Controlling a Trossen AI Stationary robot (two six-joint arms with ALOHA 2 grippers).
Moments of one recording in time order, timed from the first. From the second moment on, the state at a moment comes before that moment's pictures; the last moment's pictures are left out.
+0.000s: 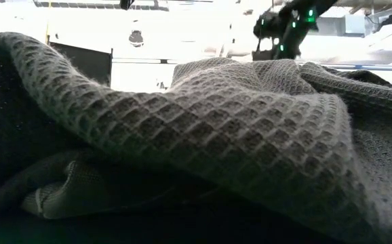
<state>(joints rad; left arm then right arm) 0.09 1.13 1.26 -0.32 -0.18 -0.50 -0.62 1.47 1.25 -0.78 0.05 0.15</state>
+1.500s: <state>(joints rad) 0.05 1.12 1.26 -0.39 -0.14 -0.57 -0.63 1.44 1.19 -0.81 0.07 0.32</state>
